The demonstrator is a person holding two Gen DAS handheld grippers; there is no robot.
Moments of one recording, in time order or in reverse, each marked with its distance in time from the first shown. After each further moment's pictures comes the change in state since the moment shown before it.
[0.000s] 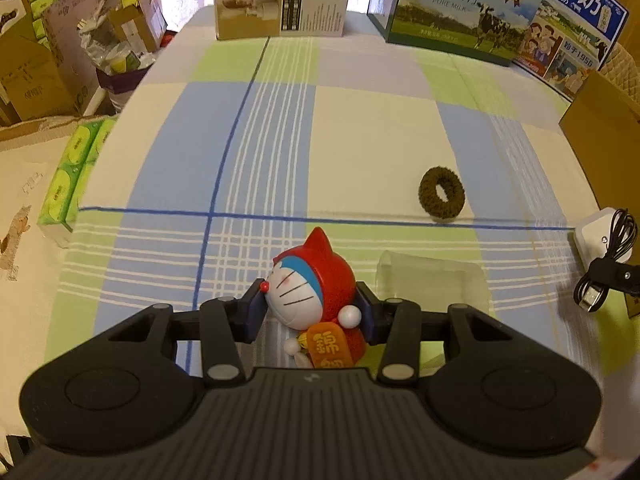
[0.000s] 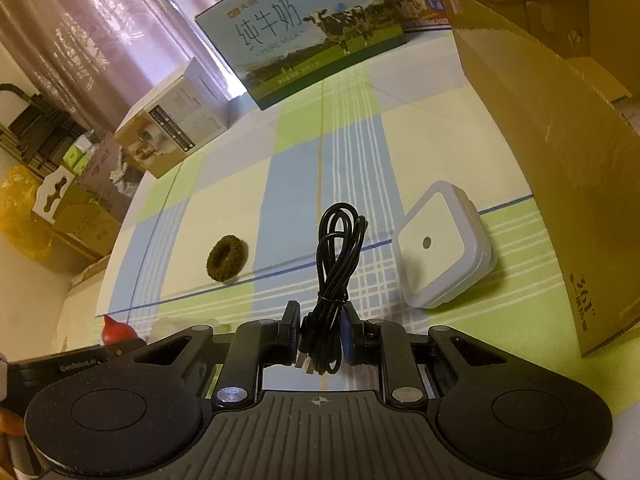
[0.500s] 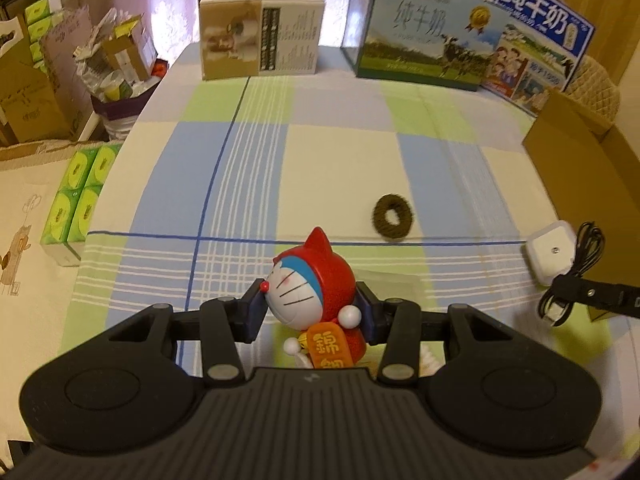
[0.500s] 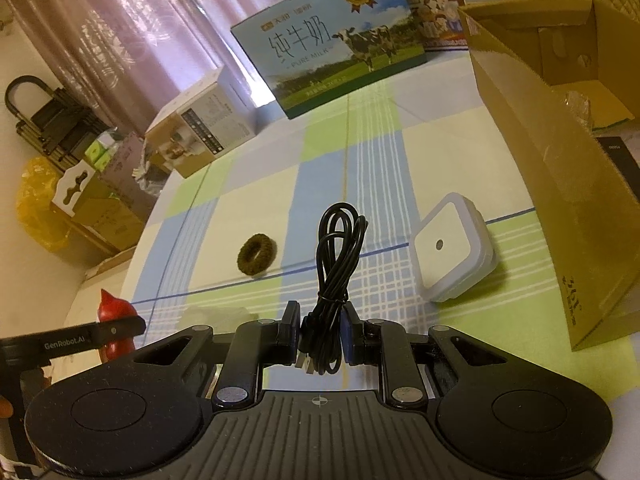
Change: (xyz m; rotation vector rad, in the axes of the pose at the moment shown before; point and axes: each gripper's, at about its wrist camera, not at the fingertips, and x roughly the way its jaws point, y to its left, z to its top) left arm -0.051 -0.022 0.002 0.019 -0.071 -0.039; right arm -0.032 0.013 -0.009 -0.049 -0.028 0.043
